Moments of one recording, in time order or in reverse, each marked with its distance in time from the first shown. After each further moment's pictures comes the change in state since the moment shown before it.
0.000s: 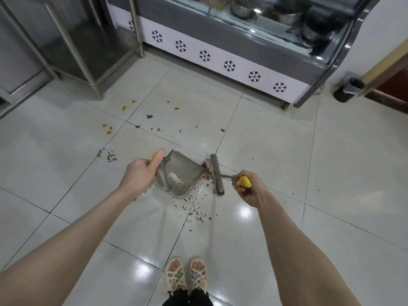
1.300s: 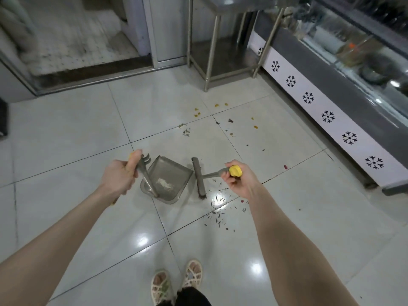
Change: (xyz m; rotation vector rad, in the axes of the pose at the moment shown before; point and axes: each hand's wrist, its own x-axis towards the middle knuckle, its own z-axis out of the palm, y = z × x) left_hand -0.249 -0.108 -0.027 -0.295 0.625 -0.420; right_hand -0.081 0.075 0.082 -0.466 -0.490 0.208
